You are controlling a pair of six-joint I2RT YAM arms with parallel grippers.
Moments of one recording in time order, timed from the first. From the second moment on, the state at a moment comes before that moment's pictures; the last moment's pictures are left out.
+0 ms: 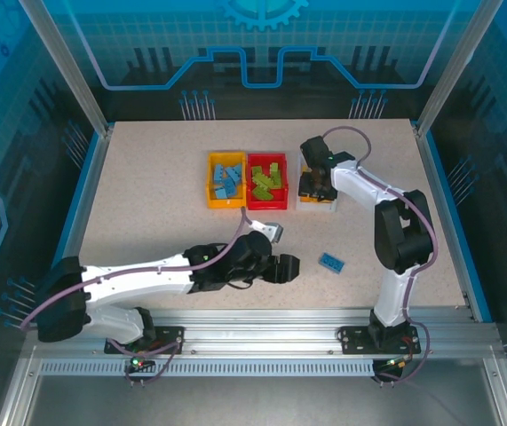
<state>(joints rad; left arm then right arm) -1.12 1.36 0.89 -0.22 -0.05 -0.90 0.36 1.91 1.47 -0.76 0.15 0.51</state>
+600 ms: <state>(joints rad) -1.13 1.94 1.54 -0.57 0.07 -1.38 0.36 1.18 1.33 -0.93 0.20 0.48</state>
